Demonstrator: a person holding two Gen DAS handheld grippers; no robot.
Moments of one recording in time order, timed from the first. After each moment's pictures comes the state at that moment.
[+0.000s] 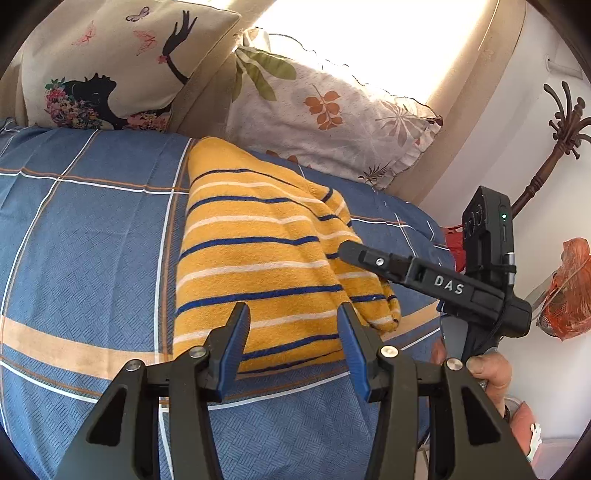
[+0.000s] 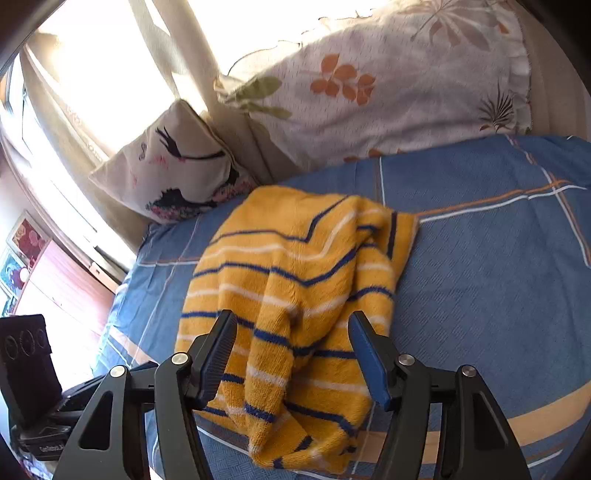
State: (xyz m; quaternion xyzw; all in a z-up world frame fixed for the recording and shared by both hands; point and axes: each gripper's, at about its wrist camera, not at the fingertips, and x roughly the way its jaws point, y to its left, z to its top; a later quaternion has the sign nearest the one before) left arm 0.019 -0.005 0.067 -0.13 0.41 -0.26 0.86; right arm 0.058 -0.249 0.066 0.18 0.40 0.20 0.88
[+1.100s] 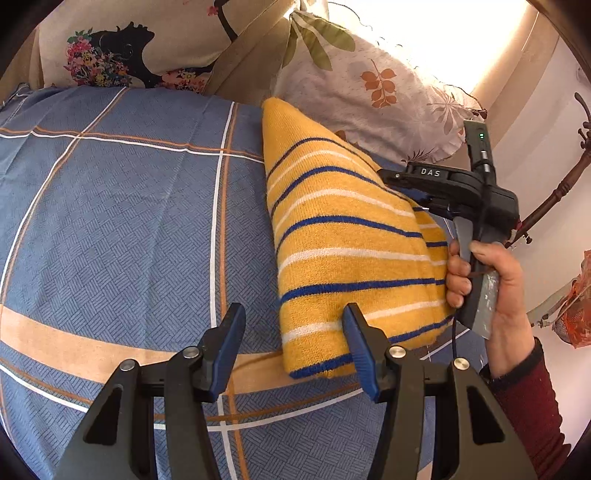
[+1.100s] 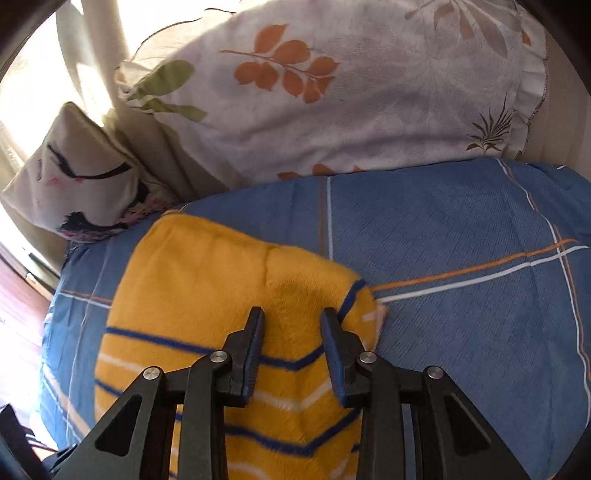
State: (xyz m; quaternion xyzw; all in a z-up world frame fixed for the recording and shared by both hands) left arm 0.049 0.026 0.030 -0.13 0.46 -0.22 0.85; right arm 0.169 -0.248 0.052 0.13 0.43 0.07 0.89
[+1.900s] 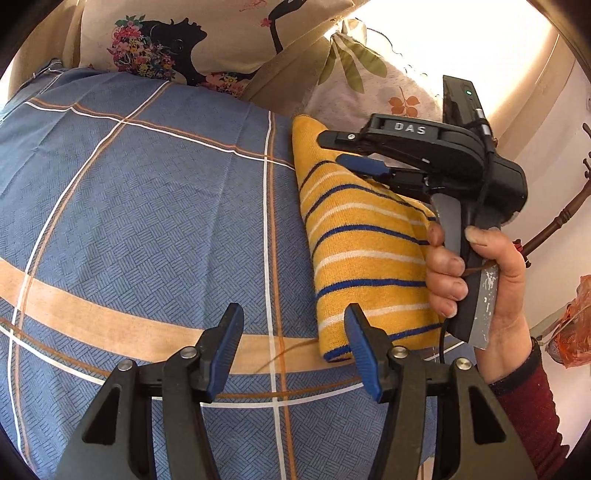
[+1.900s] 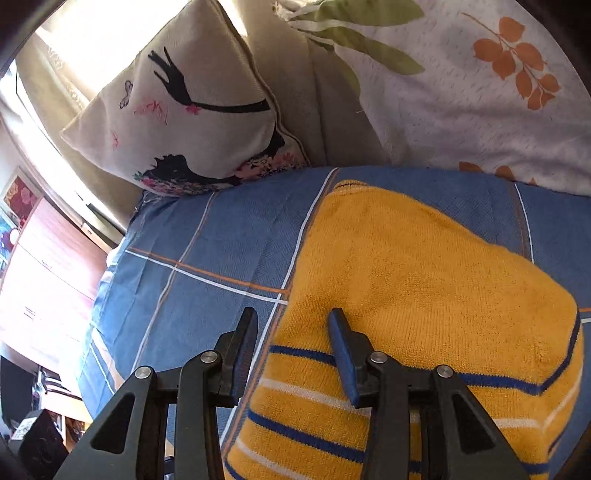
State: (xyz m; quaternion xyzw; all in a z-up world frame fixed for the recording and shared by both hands) left arm 0.039 0.059 0.028 -0.18 0.45 -0.20 0.85; right arm 0.181 -0.127 0.073 0.13 0.45 0.24 0.85
